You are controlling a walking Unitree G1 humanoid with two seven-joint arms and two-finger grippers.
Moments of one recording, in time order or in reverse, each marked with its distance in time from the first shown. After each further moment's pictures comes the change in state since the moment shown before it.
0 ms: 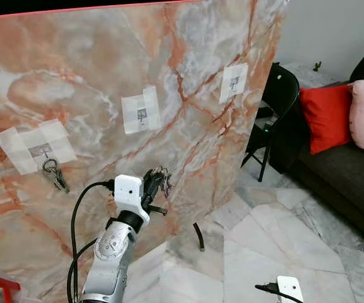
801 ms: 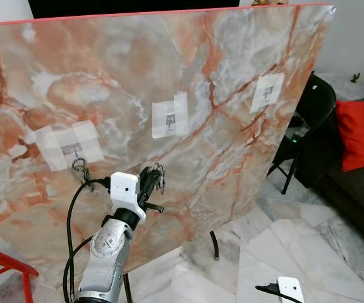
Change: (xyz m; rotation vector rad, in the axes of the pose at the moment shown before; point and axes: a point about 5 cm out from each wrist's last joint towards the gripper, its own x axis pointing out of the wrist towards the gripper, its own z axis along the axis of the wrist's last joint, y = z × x) left arm 0.001 0.004 0.004 0.014 -0.009 0.001; right arm 0.000 -0.001 0.001 0.007 -0.006 -0.014
